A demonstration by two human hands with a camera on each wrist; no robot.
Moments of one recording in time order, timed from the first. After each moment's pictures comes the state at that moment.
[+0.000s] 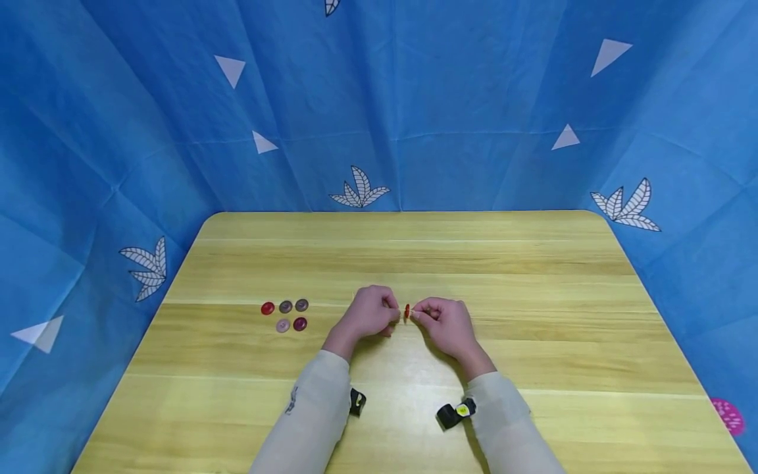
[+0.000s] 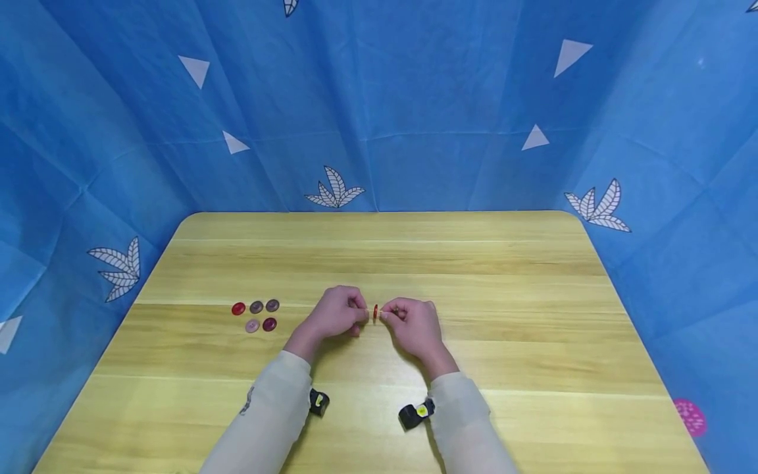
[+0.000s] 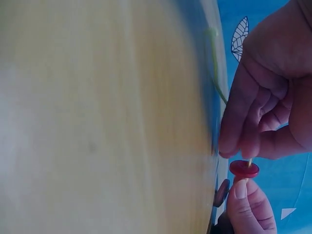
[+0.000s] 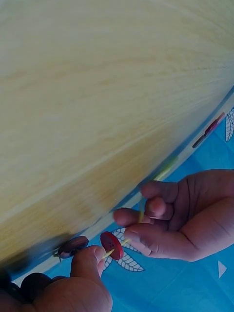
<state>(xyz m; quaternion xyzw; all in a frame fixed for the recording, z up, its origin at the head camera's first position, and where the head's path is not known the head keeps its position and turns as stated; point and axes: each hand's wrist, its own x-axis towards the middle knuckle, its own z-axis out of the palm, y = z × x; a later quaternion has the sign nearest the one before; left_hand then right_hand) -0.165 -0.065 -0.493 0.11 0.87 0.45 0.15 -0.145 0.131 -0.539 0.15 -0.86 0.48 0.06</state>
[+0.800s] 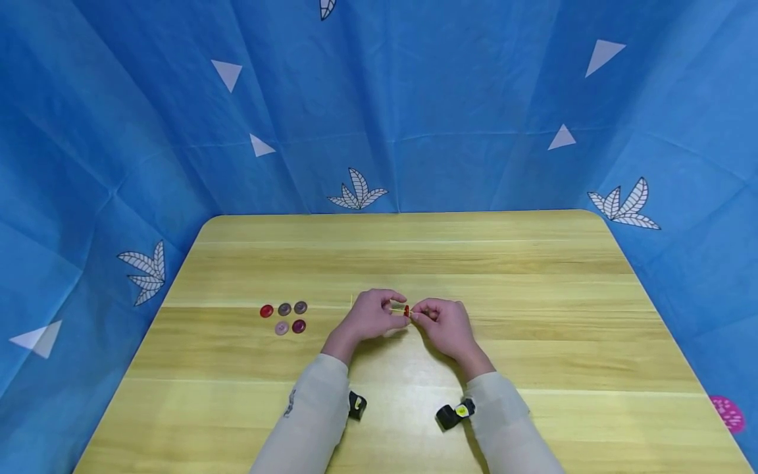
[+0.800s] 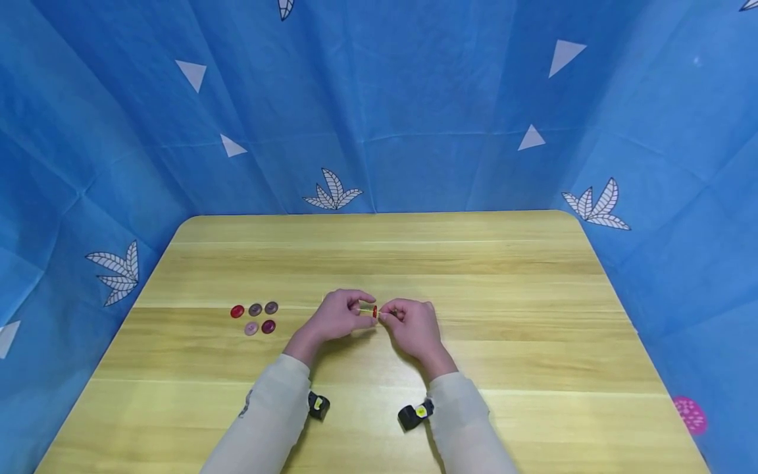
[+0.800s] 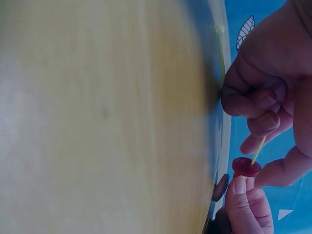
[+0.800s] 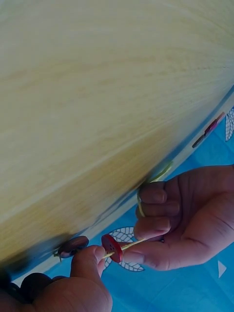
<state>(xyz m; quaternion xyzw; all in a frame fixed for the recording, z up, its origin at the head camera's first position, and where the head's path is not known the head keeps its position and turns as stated) -0.165 -0.064 -0.499 0.15 0.87 0.45 0.13 -0.146 0.132 -0.539 0.15 -0.86 0.47 0.07</state>
